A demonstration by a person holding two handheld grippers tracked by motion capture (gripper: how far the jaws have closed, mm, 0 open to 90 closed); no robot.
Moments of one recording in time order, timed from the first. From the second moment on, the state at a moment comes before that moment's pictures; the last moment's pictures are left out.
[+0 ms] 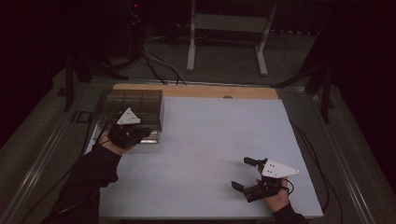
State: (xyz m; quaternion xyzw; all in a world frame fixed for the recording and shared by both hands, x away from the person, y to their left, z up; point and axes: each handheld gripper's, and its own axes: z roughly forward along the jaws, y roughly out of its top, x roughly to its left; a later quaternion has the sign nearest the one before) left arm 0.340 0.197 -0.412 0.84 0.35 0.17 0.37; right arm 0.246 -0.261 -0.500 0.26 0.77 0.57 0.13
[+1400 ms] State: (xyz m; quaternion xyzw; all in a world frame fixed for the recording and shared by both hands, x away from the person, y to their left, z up) left arm 0.354 0.256 -0.439 0.80 0.42 0.18 0.38; right arm 0.245 -0.261 -0.500 0.26 0.77 0.56 0.13
